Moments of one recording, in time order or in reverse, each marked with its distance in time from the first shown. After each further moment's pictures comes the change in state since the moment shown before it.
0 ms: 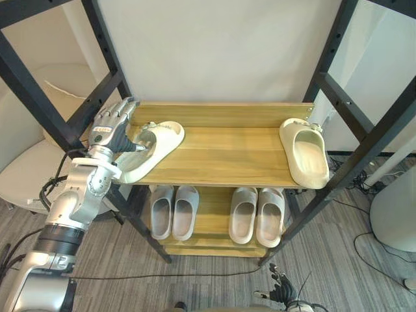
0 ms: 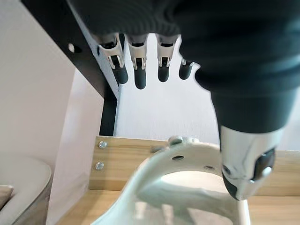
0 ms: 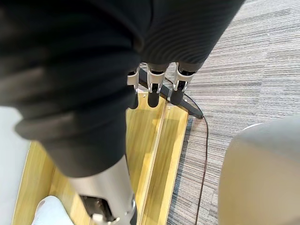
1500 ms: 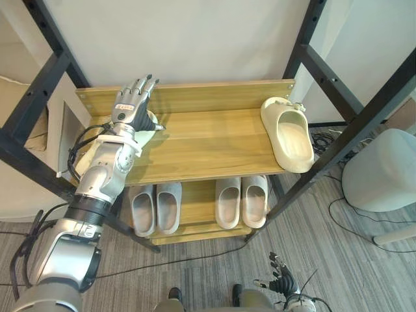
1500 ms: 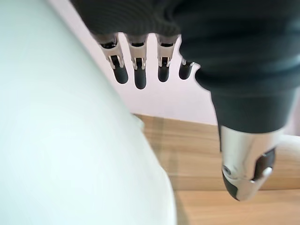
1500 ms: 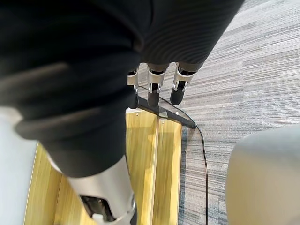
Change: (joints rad) left arm -0.260 -0.095 -0.113 0.156 0.065 0.048 0.032; right arm 0.030 0.004 0.014 -0.124 0.042 -0.020 -0.005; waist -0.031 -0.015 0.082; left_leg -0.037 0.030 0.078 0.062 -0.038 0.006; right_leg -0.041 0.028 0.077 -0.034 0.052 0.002
